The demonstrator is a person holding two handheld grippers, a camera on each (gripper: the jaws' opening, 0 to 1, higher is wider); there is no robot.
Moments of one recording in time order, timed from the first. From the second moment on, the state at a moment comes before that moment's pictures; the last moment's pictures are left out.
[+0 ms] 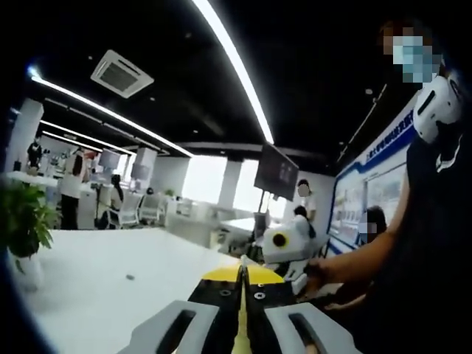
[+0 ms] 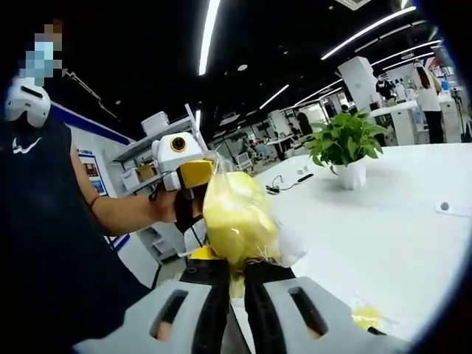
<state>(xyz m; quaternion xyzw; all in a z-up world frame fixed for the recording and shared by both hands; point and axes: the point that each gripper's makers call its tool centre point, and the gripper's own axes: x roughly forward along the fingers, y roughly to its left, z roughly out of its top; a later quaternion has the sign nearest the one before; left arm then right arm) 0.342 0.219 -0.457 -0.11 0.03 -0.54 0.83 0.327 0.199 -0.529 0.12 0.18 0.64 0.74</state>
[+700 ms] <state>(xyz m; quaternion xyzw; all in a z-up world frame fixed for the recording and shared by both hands) 0.338 0.214 -0.447 -0.14 0.02 -0.55 0.82 0.325 0.197 -0.519 0.13 0.14 0.64 0.74</state>
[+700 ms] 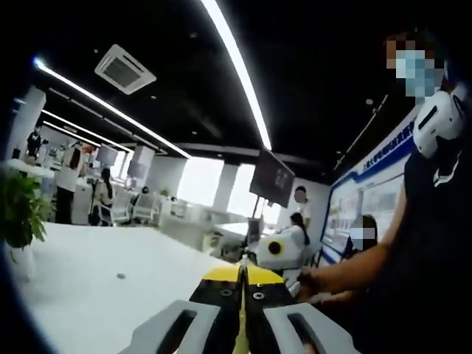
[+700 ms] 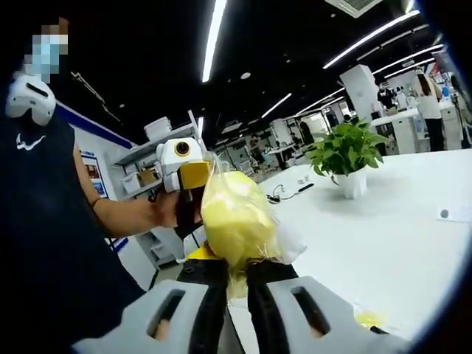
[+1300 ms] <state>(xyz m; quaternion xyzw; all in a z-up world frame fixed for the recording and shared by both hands) 0.360 0.222 -0.425 -0.21 0.01 -0.54 0.82 0.363 0.156 -0.515 0.12 0.11 0.57 0.80</state>
